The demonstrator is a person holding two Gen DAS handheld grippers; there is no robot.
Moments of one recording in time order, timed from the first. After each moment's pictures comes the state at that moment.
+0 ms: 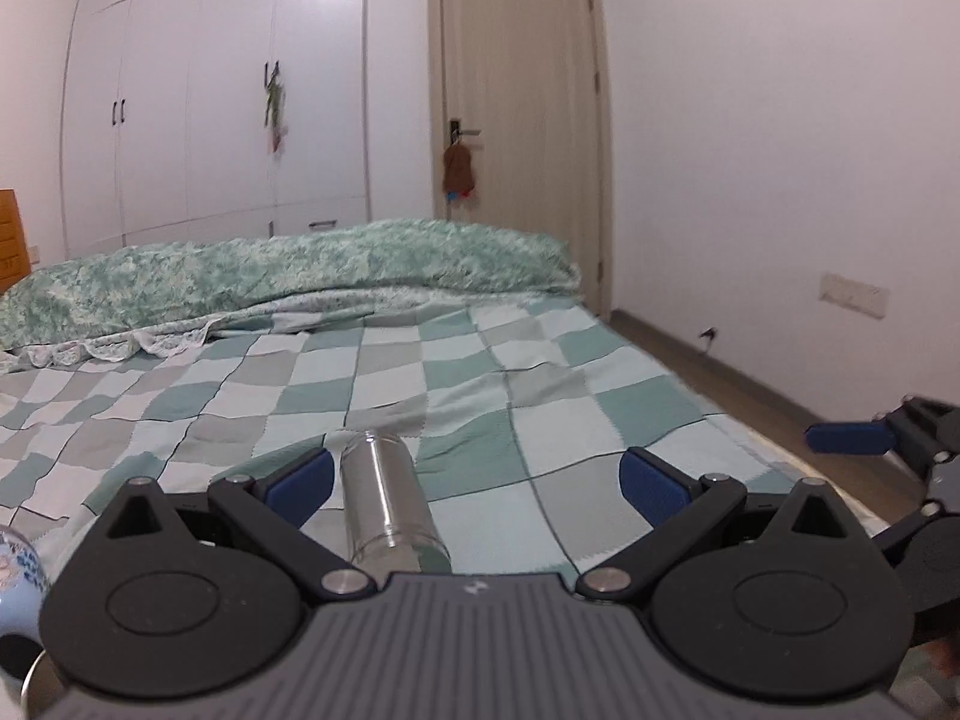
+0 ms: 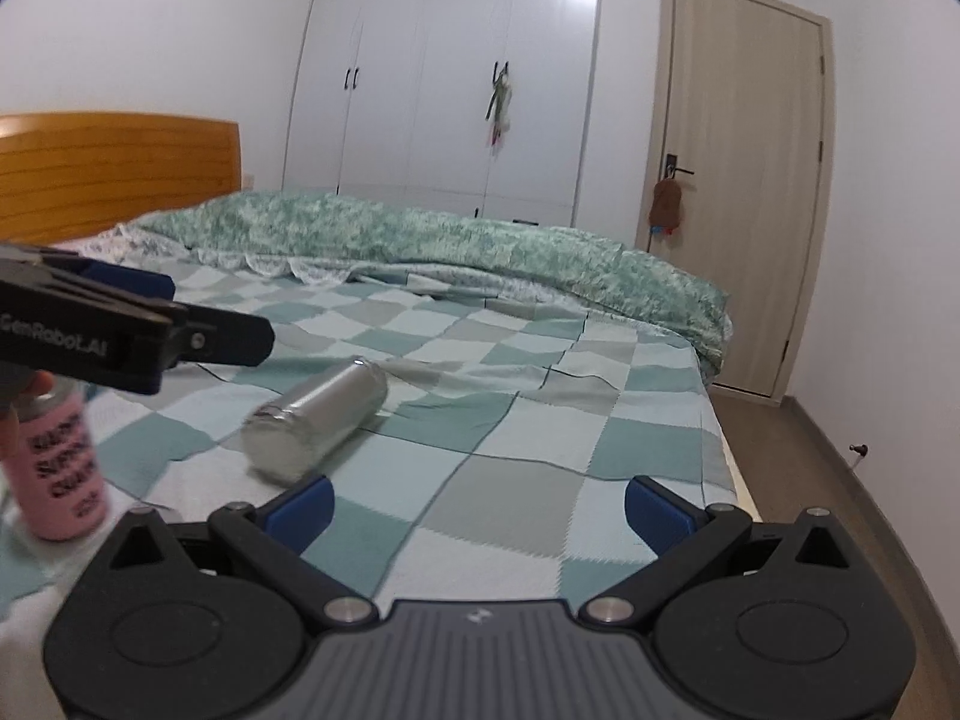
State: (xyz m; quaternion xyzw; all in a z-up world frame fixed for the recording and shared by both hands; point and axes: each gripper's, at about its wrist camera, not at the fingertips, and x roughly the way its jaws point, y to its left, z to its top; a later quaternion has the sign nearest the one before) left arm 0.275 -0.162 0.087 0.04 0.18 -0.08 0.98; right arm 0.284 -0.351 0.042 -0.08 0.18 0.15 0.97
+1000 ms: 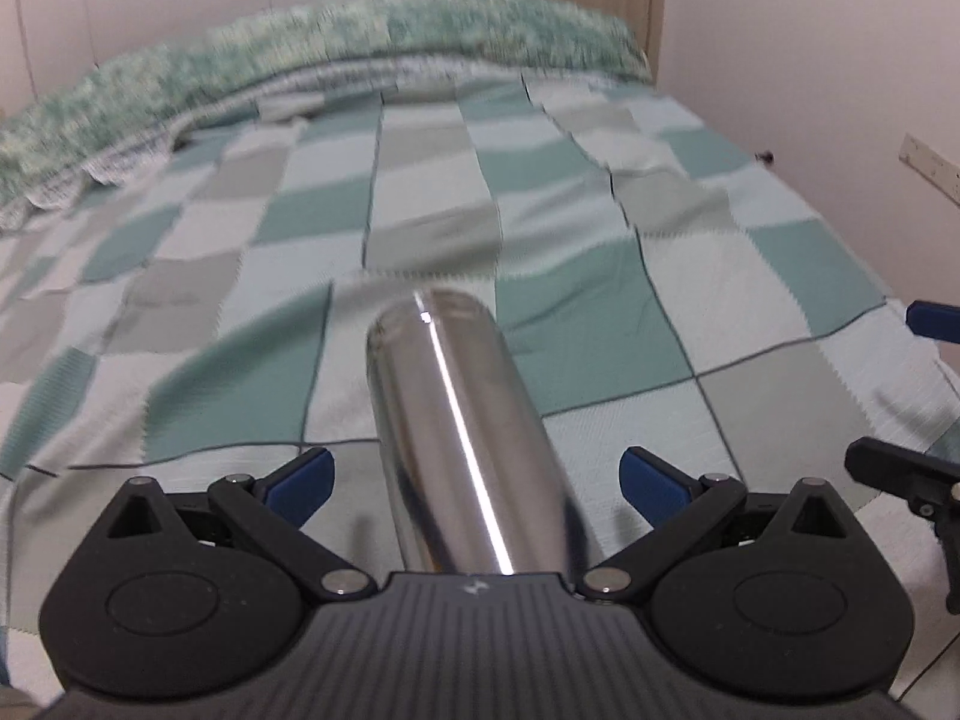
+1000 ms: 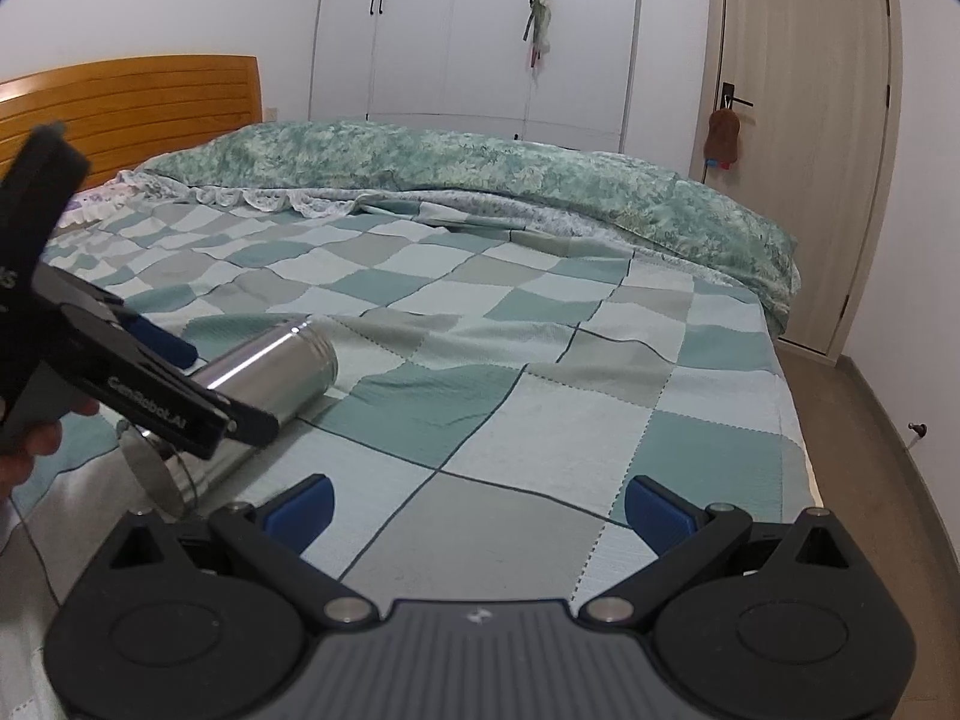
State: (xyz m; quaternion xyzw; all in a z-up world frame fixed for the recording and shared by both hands) left arm 0.456 -0.123 0.017 0.05 0.40 -0.08 0.91; right arm 0.430 -0.340 0.014 -0.09 0.26 0.19 0.94
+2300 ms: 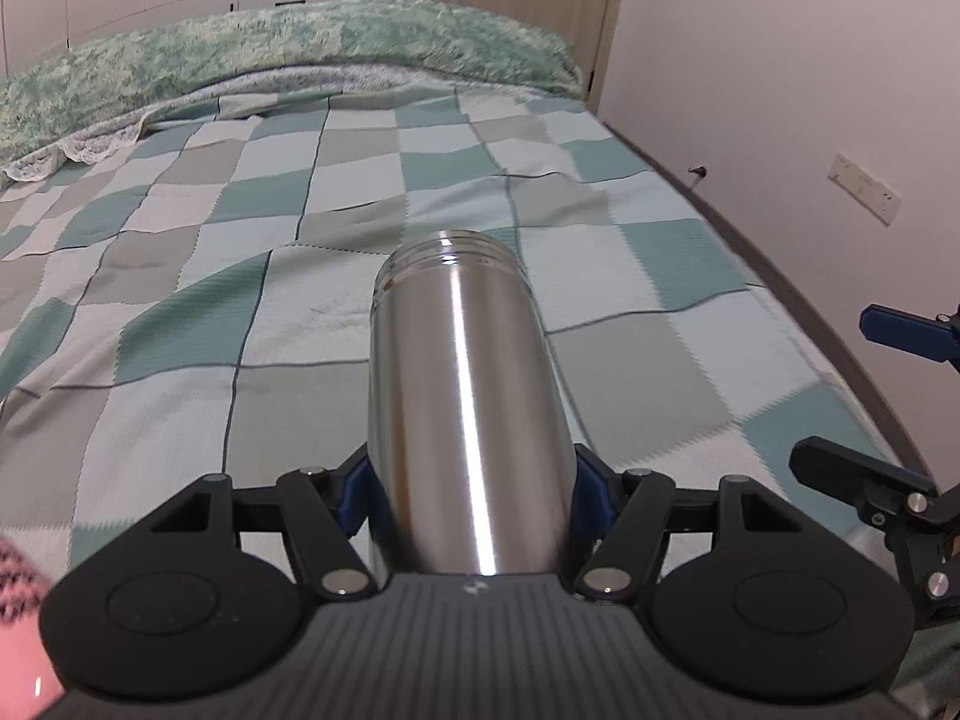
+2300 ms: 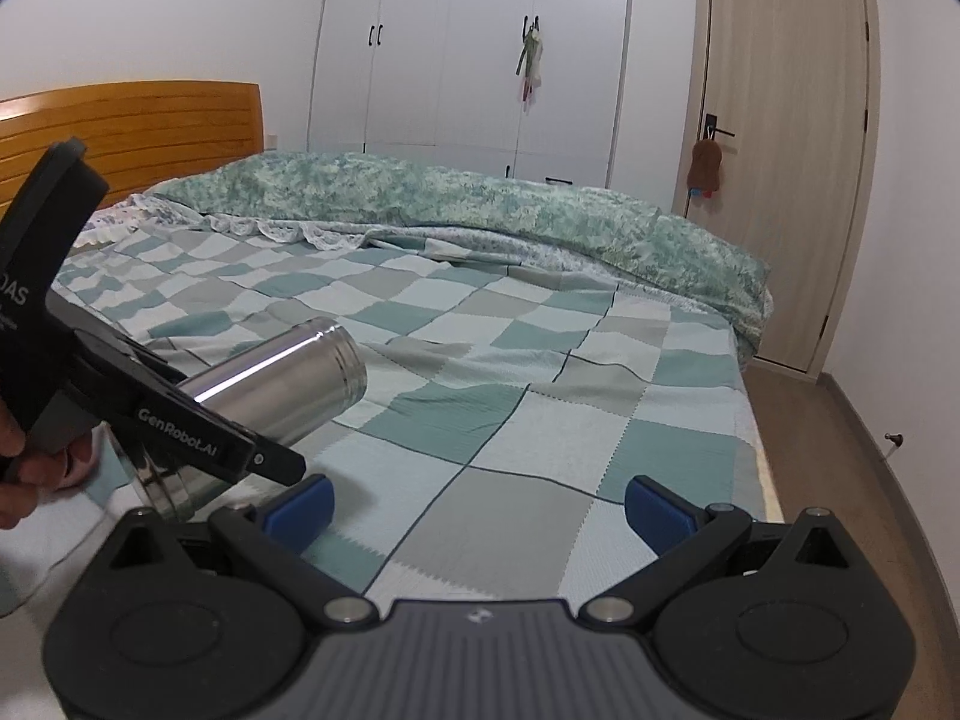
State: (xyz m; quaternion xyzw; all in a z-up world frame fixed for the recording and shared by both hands) left arm 0.365 -0.144 0.057 0.00 0.39 -0.13 0.91; right arm 0.339 -0.349 0.058 -0.09 0.23 0.18 0.95
